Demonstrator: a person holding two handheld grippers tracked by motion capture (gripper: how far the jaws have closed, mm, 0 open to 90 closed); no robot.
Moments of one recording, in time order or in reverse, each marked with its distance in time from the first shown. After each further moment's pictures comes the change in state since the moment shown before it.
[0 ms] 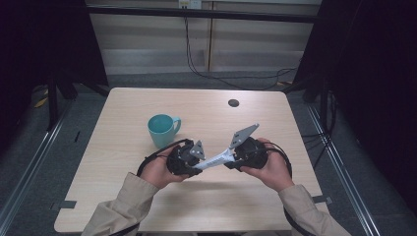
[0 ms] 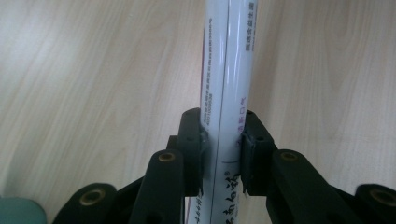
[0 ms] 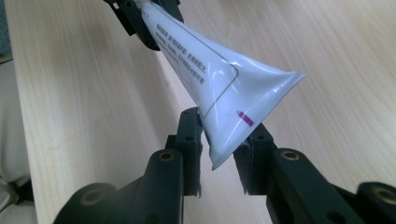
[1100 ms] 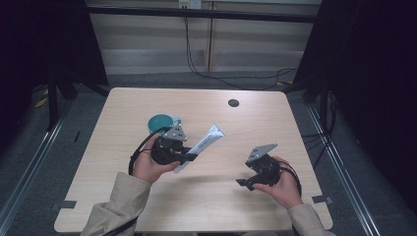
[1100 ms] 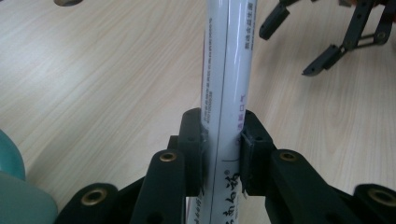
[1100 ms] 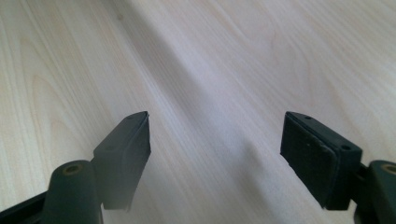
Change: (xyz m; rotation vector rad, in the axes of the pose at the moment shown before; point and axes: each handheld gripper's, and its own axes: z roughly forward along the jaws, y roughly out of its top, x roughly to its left) left arm 0.027 -0.026 -0.027 -0.286 0.011 -0.239; right arm -0.005 -0.086 0.029 -0.032 -0.063 0.191
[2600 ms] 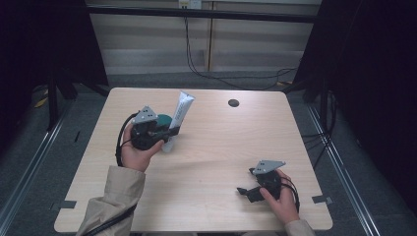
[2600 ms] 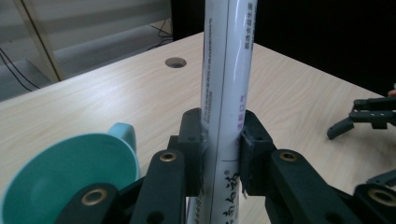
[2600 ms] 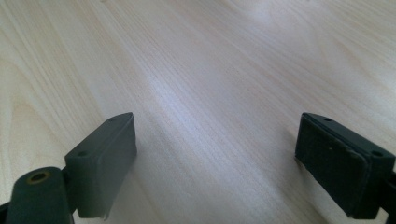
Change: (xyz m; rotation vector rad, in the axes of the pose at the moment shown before) left arm 0.037 -0.009 -0.043 -0.299 0.240 -0.185; right arm 0.009 -0.049 0.022 -0.162 -0.058 0.061
